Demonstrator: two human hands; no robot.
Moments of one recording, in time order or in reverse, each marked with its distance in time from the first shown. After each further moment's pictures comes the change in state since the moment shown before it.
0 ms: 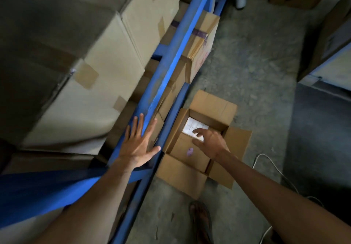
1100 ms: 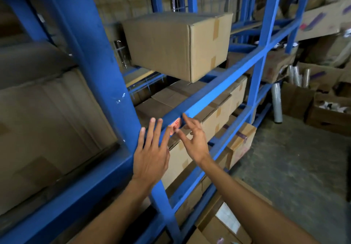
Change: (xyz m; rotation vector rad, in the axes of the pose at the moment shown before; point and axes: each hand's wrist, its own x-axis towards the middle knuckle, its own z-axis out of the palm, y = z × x) left_hand -0.252 0.020 -0.309 0.433 1.012 -0.276; right_hand -0.177 -0.345 -0.180 0.581 0.426 -0.817
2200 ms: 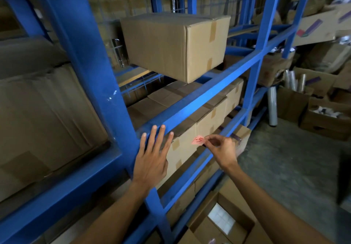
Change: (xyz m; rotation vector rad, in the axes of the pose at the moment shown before) left_hand -0.008 0.018 0.017 -0.005 -0.210 0.039; right_hand -0.015 0.067 -0.080 -0.069 0.065 0.226
